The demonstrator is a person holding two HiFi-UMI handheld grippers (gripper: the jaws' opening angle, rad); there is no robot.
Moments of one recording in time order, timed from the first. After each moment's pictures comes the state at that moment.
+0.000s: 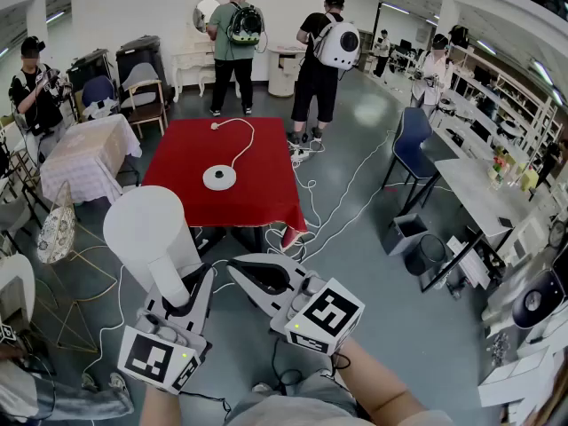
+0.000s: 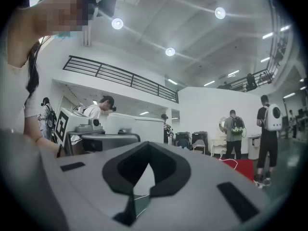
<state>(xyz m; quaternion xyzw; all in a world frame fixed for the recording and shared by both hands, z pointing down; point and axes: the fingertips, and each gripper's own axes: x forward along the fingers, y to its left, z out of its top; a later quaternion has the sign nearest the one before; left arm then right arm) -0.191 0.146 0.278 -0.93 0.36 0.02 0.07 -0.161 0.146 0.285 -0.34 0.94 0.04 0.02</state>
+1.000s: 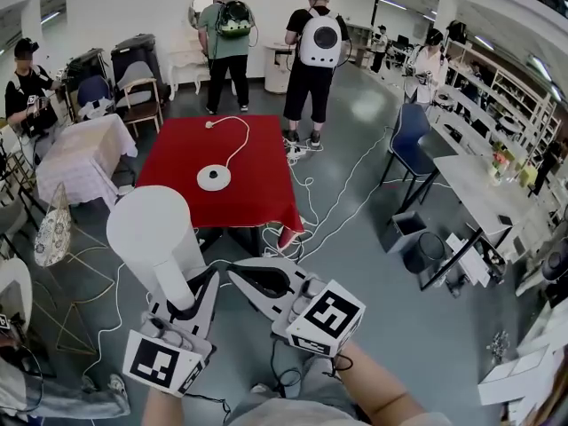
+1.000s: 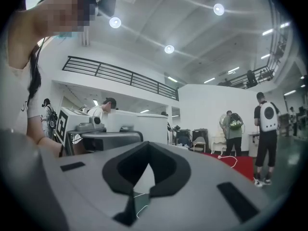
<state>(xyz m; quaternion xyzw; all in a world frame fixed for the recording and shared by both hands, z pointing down) -0.168 0.138 0.285 -0.94 0.34 0.01 0.08 -0.149 0.138 0.298 -0.33 0.94 0.03 0.01</state>
